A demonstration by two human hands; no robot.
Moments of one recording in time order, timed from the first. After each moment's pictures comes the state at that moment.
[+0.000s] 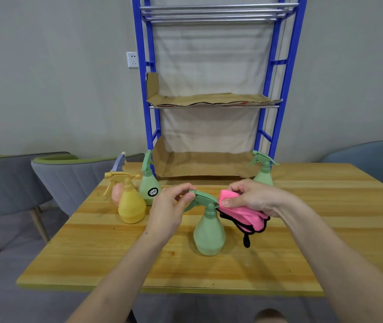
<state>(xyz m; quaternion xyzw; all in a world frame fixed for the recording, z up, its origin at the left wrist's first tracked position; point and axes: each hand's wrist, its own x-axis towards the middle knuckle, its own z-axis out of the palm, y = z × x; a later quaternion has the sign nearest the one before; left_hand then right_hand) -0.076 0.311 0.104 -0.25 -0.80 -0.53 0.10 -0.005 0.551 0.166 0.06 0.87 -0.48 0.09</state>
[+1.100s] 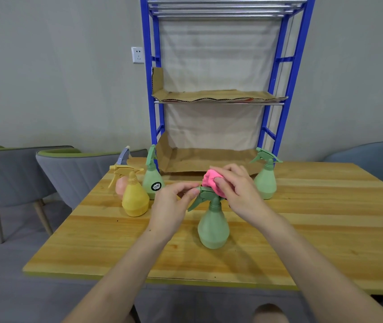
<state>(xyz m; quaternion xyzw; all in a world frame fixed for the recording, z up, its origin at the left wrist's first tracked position) -0.057 0.305 0.114 -0.25 -0.79 -0.55 0.11 -0.009 0.509 0.131 -0.08 0.90 -0.31 -0.29</state>
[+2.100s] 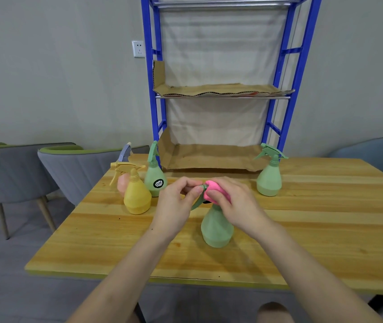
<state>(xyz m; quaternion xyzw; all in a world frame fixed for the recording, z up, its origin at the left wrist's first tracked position) -0.054 0.307 0.114 -0.28 -0.77 -0.56 0.10 -0.012 0.496 0.104 -0.12 0.91 -0.27 -0.29</state>
